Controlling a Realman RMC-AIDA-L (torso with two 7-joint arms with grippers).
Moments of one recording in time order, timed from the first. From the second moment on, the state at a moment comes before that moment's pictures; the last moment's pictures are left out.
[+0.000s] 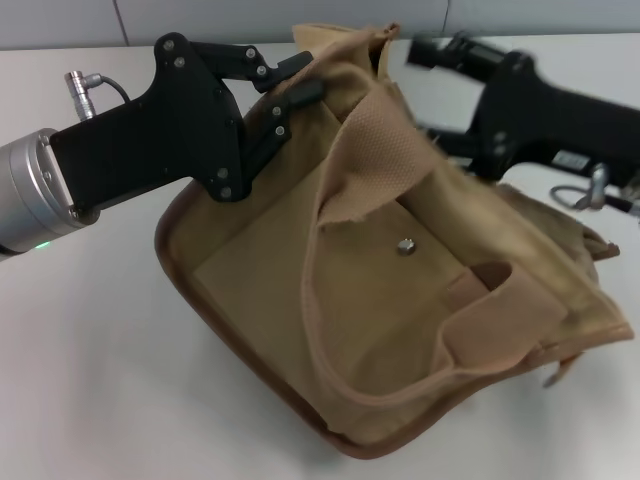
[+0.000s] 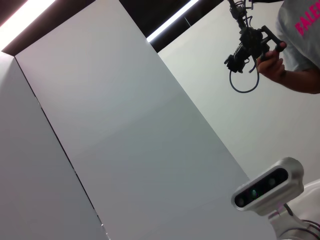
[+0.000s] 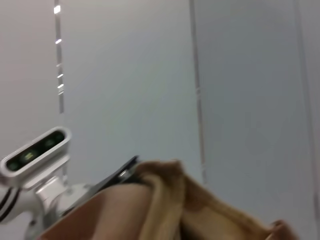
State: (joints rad) left arm -0.57 -2.08 0.88 0.43 1.39 1.86 -0.42; right arm 0.40 2.08 -1.16 -0.83 -1.34 -1.51 1.22
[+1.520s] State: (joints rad) left arm -0.58 -2.08 0.88 0.43 1.39 1.86 -0.42; right arm 0.40 2.08 -1.19 -0.78 -1.35 -1.50 1.22
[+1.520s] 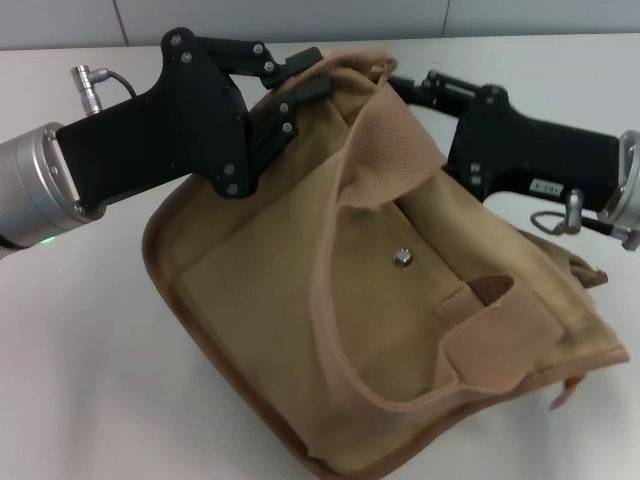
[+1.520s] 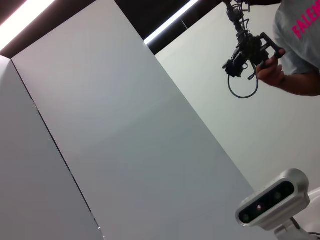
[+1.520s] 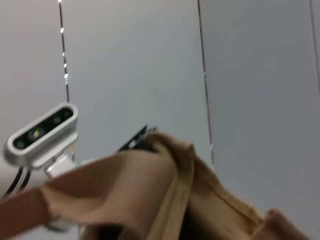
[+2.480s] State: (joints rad) left arm -0.59 -2.08 0.88 0.43 1.39 1.86 -0.42; right arm 0.35 2.09 -0.88 -0.65 -1.37 -1.68 1.07
